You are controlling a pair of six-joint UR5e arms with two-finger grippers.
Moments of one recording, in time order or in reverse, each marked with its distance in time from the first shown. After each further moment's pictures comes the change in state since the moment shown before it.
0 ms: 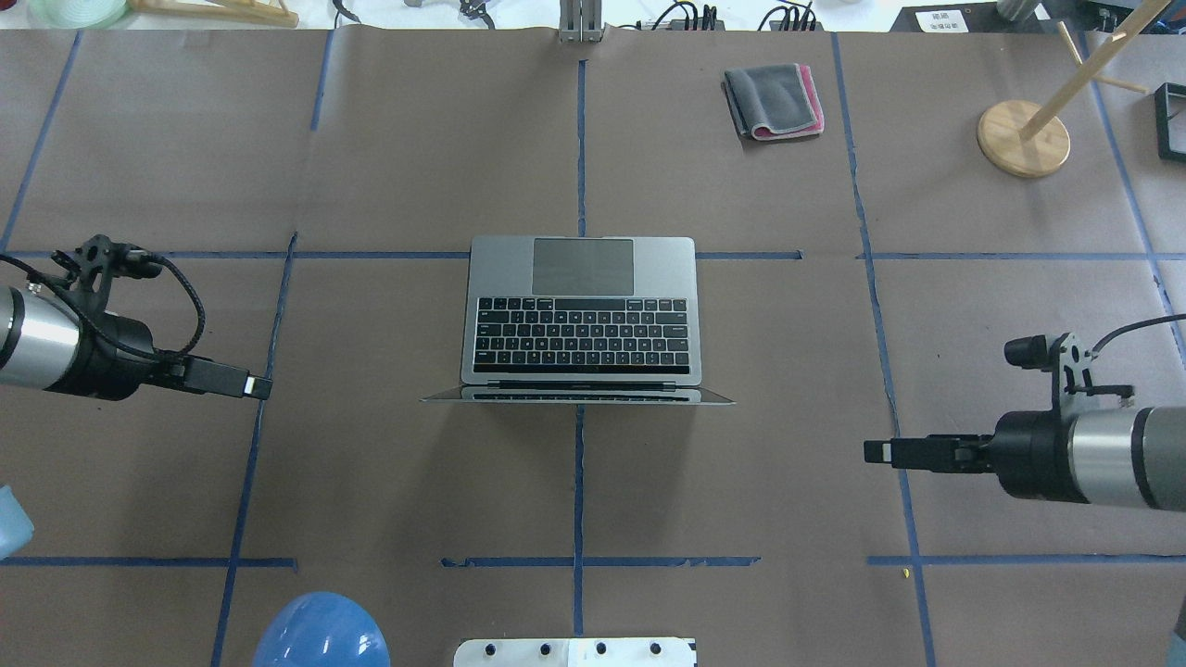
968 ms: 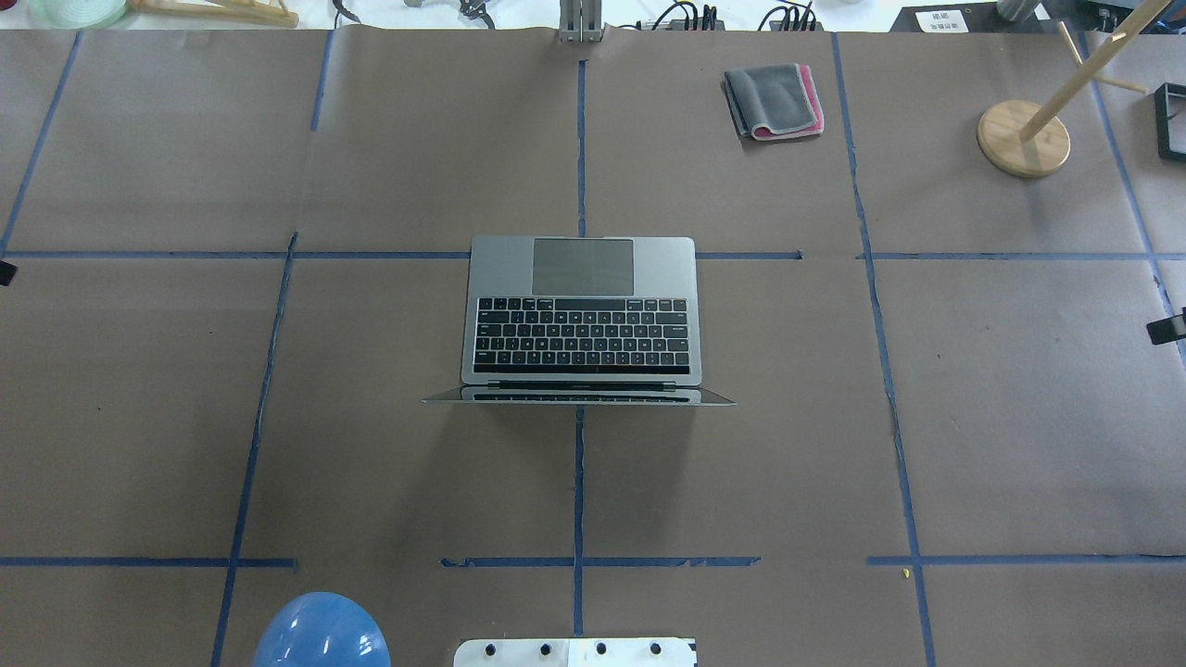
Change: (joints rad) left arm -0.481 -0.001 0.036 0.597 -0.214 0.721; right arm 0.788 0.007 -0.066 -0.614 0.707 -0.808
